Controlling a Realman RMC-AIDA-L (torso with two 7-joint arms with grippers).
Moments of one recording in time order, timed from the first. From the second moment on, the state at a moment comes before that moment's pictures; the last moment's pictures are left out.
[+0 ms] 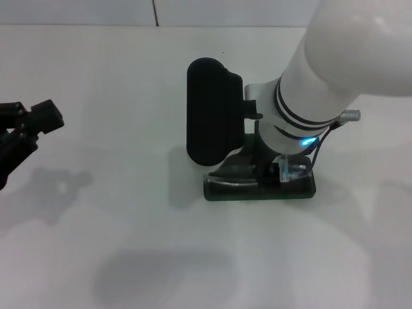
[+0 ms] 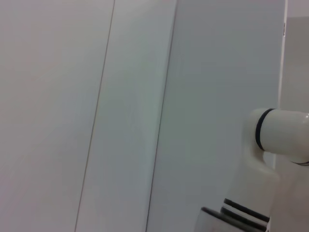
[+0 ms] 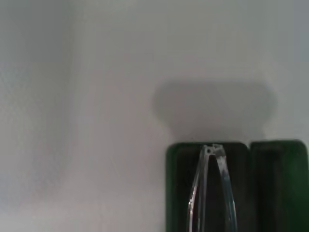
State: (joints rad) left arm -0.23 -1.97 0.76 0.73 1.45 1.98 -1.30; right arm 0.98 2.03 -2.10 -1.35 -2.57 -1.44 2.65
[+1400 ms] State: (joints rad) left arm -0.24 -1.98 0.76 0.73 1.45 1.97 -1.26; right arm 0.97 2.03 -2.17 -1.33 -2.65 -1.38 2.70
